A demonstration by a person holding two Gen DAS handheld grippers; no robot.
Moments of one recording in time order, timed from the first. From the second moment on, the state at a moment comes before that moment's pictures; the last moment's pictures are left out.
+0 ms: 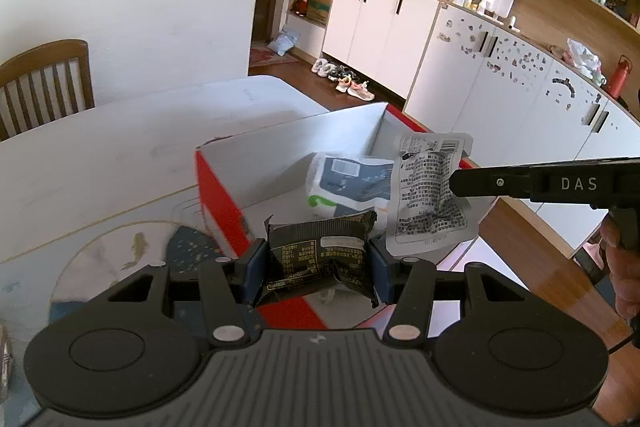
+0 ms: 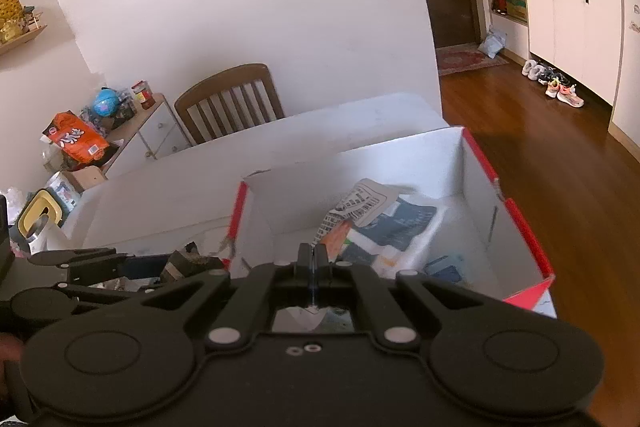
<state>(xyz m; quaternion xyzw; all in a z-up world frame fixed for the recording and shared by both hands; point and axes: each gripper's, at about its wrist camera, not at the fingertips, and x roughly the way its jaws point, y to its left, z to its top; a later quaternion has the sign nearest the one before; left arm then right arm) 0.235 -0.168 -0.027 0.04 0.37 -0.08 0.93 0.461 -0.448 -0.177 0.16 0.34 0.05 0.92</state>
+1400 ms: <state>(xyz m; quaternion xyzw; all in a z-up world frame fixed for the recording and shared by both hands) 0.365 -0.213 -0.079 0.12 0.41 -0.03 0.90 0.491 -0.483 -0.206 0.12 0.39 0.12 0.90</state>
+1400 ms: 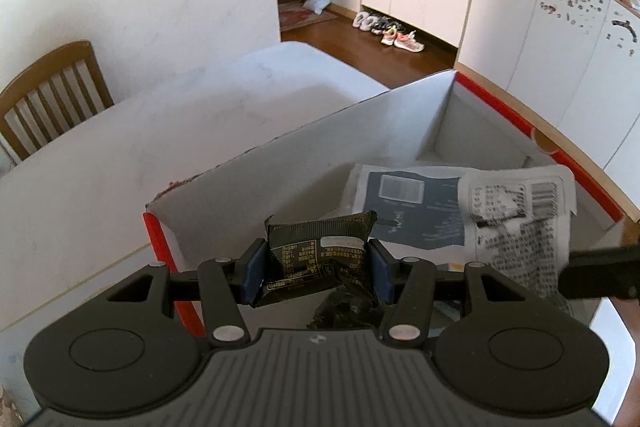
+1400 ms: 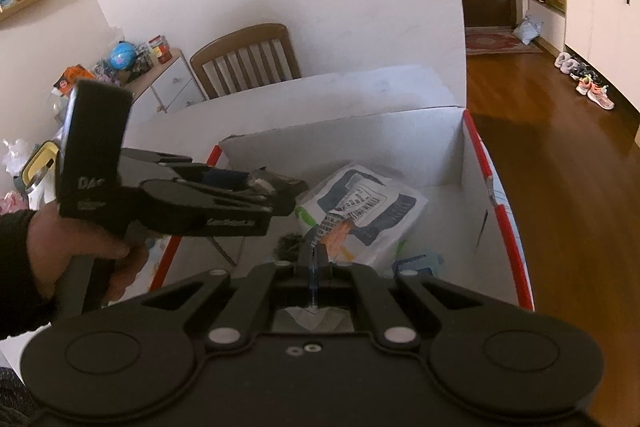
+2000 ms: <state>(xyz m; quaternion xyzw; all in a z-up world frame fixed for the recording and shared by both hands) 0.392 -0.222 -0.099 0.15 0.45 -0.03 0.88 0.513 -0.490 -0.237 0.09 0.44 0.11 0.89</state>
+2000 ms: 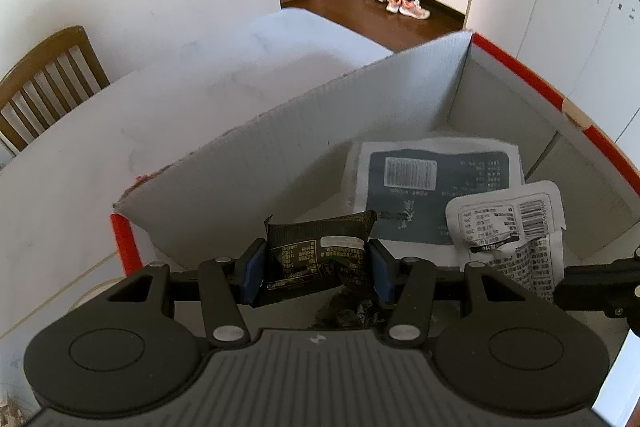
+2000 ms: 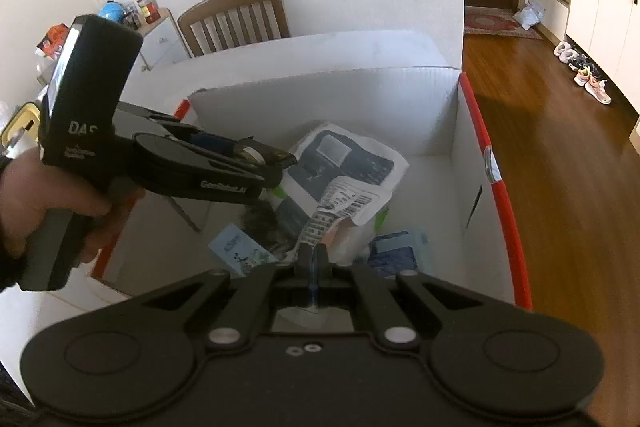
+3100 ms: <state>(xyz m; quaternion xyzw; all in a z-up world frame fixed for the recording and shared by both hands) 0.392 -0.223 -0.098 0.15 0.49 -0.07 0.85 0.517 -0.494 -0.238 0.05 0.46 0.09 0.88</state>
